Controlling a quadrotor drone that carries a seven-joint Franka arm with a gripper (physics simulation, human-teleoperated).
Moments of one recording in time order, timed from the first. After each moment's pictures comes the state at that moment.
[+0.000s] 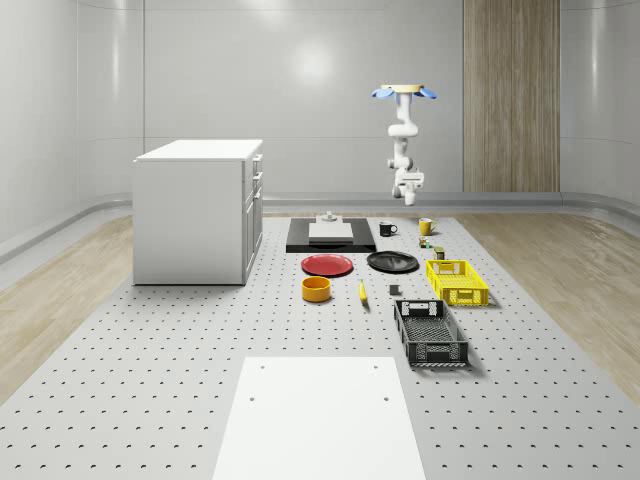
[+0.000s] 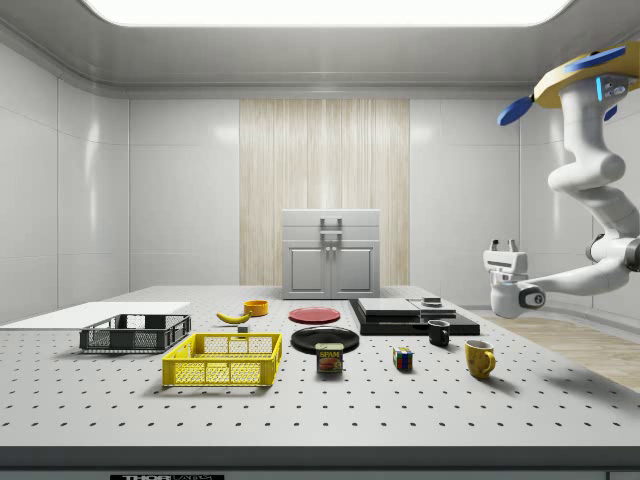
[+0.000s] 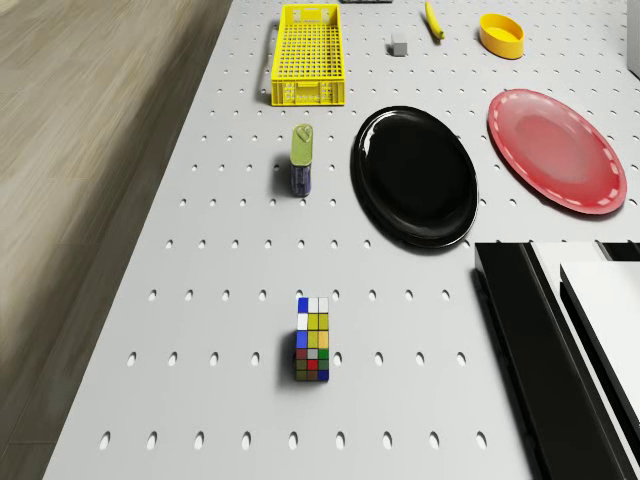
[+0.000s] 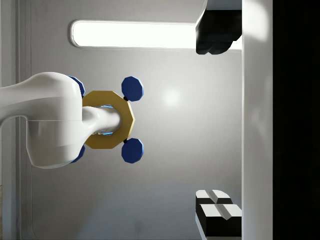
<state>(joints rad) -0.01 -0.71 0.01 -2.05 0.00 1.37 0.78</state>
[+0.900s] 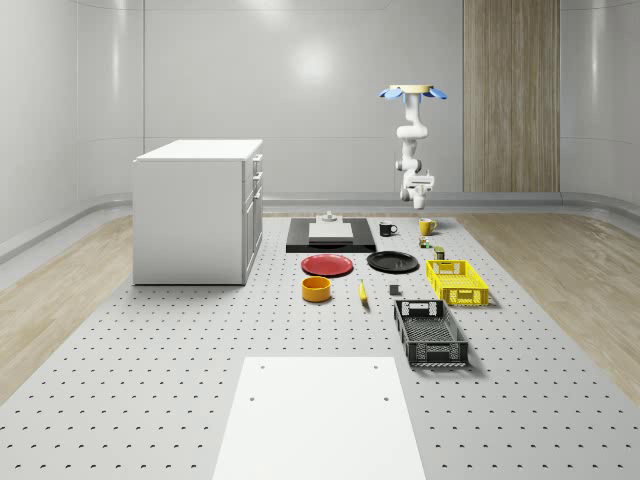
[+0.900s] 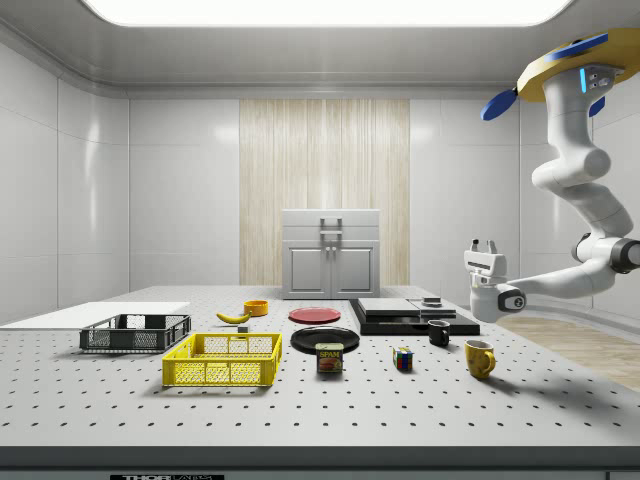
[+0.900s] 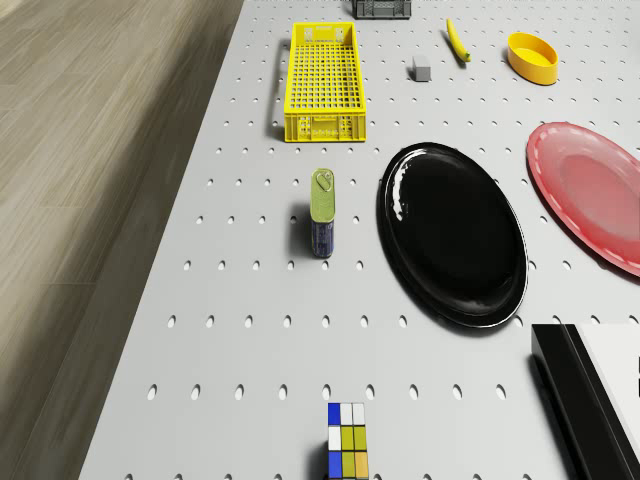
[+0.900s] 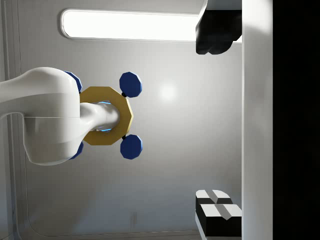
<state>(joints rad) -0.02 -0.72 0.03 -2.06 -0.03 1.38 0.79</state>
